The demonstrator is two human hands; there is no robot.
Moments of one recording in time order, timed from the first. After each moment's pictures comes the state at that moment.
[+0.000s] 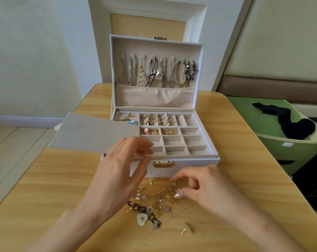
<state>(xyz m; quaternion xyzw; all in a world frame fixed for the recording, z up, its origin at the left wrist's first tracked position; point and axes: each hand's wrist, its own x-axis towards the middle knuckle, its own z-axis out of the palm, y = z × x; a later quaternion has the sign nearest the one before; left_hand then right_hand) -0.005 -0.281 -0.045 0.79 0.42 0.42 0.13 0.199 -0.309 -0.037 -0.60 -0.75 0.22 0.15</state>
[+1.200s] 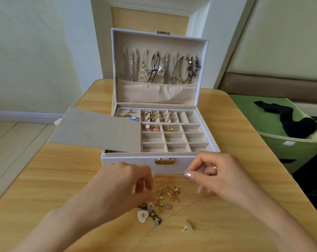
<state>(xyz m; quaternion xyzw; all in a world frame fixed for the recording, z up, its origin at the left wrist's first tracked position) -0.015 -0.291 -0.041 0.86 0.46 0.13 0.15 0.211 -0.309 -0.019 -0.60 -0.68 0.32 0.27</state>
